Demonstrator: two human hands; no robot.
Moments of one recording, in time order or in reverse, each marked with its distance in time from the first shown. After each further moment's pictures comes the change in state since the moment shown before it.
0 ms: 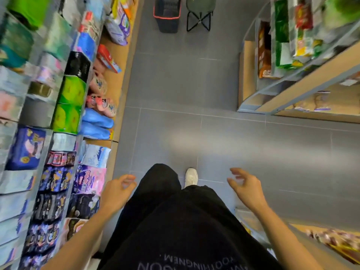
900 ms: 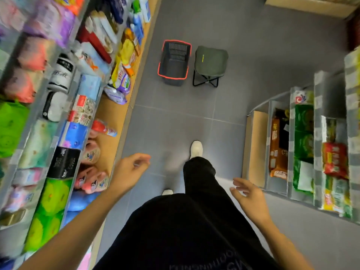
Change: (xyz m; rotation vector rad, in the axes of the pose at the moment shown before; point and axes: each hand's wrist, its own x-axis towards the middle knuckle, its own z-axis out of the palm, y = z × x) left_hand 0.504 0.369 -0.218 -0.288 0.018 0.204; right_hand 0.469 -0.339 -0.156 0.069 -0.003 0.042
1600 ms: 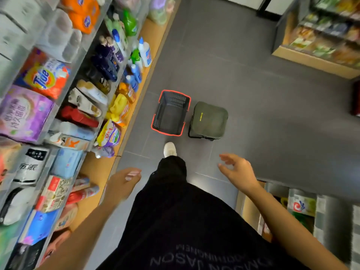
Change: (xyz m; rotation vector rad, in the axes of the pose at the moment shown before) left_hand 0.392 0.159 -0.061 -0.025 0.080 -0.212; right_hand 0.437 -0.360 -0.134 -0.269 -0.107 -0.265
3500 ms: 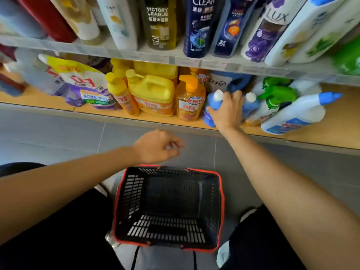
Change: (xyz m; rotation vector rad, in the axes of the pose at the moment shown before) left_hand 0.660 -0.044 0.146 -0.151 0.512 -0.250; right_hand 0.870 -0.243 0.436 -0.598 -0.165 -1.319
